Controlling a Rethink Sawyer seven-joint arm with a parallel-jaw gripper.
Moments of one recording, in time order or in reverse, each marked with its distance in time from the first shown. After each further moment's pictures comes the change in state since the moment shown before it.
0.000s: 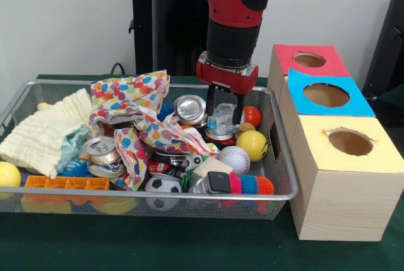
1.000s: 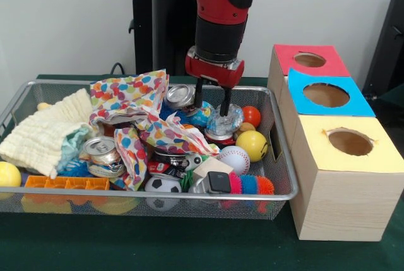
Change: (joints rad) arm -0.045 -0.010 0.007 0.077 -0.066 -0.057 0.000
